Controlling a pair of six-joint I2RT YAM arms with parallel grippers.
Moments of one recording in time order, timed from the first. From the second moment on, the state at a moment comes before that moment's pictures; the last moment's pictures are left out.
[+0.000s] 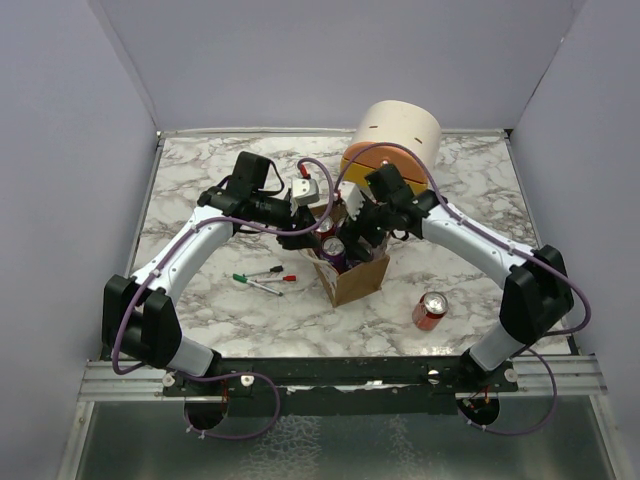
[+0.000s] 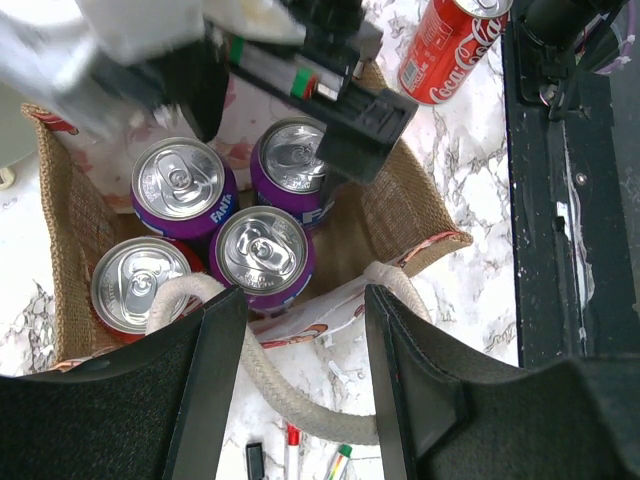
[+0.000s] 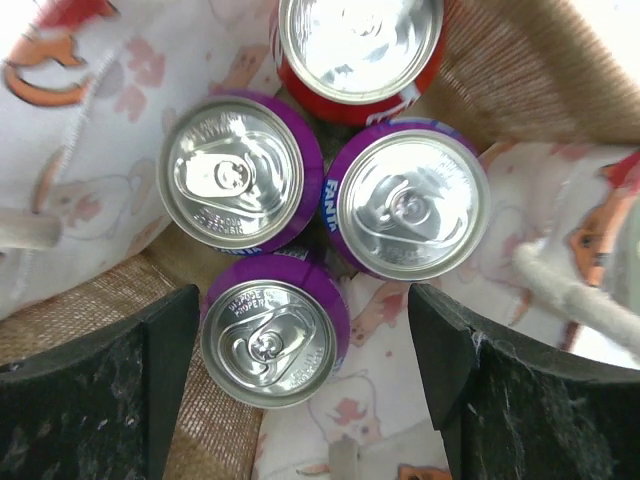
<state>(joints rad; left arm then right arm) -0.39 1.46 1.23 -0.63 1.01 0.62 0.62 1.62 1.25 -0.59 -0.33 -0.39</state>
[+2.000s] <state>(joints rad) -0.39 1.49 1.50 -0.67 0.71 0.48 0.43 0.96 0.84 -1.09 -0.35 -0.76</state>
